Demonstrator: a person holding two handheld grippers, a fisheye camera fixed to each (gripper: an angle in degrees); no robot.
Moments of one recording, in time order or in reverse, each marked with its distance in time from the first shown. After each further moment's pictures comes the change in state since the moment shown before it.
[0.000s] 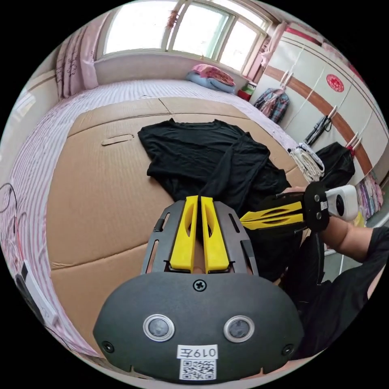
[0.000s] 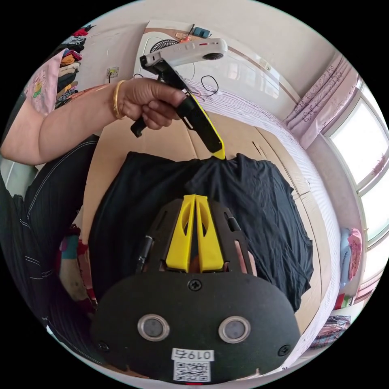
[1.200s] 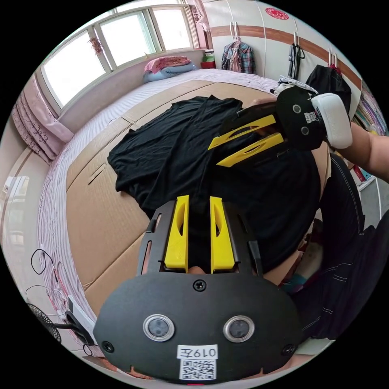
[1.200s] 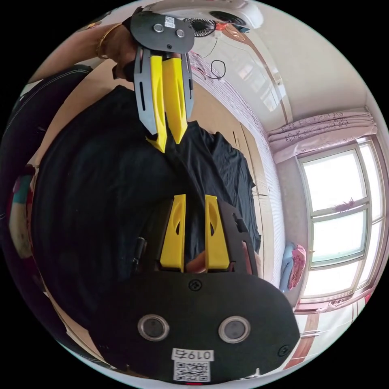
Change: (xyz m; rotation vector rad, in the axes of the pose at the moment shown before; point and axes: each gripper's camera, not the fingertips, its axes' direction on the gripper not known) left arm 0.209 0.010 0.061 -0.166 -0.254 0.503; right arm -0.094 -0.003 0.046 -0.127 0.340 -0.264
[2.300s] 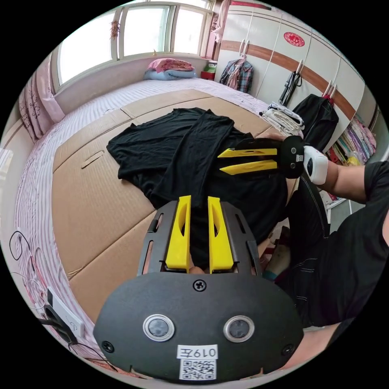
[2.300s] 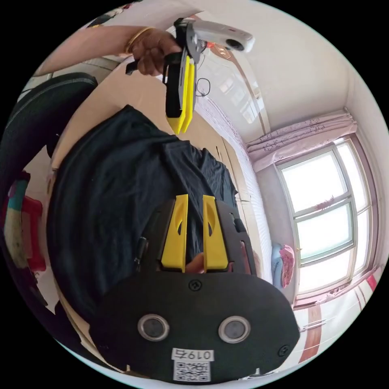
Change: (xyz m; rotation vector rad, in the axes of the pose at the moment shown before) left arm -0.027 -0.123 0.054 0.102 0.227 -0.118; right arm 0.066 0.008 -0.197 0.116 0.130 0.088
